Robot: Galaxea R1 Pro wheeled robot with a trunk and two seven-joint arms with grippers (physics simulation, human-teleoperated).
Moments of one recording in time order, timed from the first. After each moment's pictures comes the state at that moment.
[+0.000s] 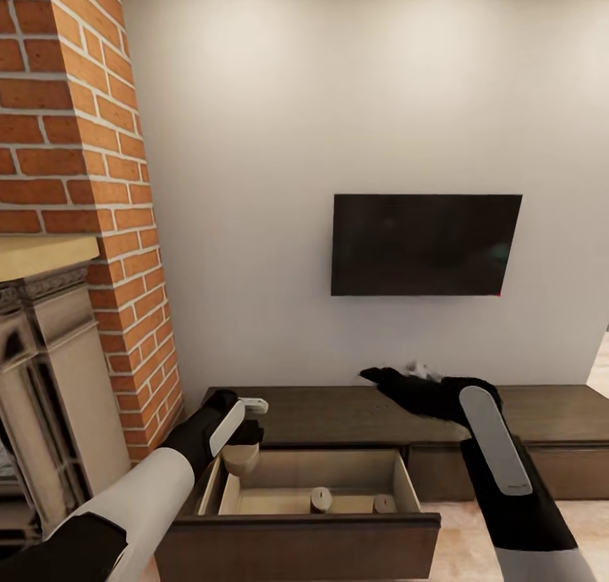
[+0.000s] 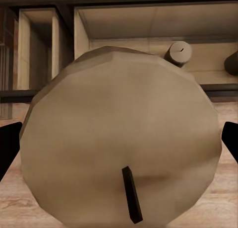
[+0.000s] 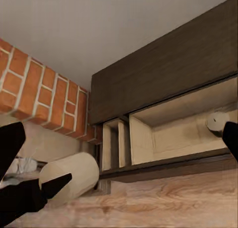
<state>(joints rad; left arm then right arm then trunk) -0.83 -0.09 -0.30 -0.52 0.44 0.85 0.33 -0.50 -0.04 0.04 -1.58 -1.23 0.96 -0.71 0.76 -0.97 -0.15</state>
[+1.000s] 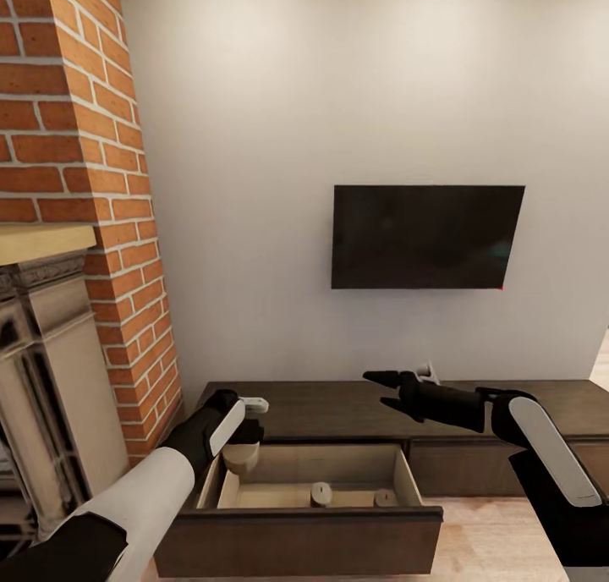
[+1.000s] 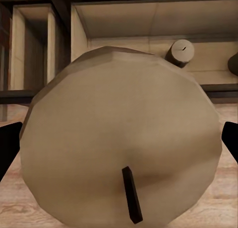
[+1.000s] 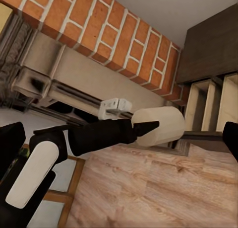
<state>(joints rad) -0.83 -0.09 -0.30 -0.52 0.44 0.84 0.33 -0.45 -0.28 0.07 -1.54 -1.60 1.05 -0.29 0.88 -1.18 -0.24</state>
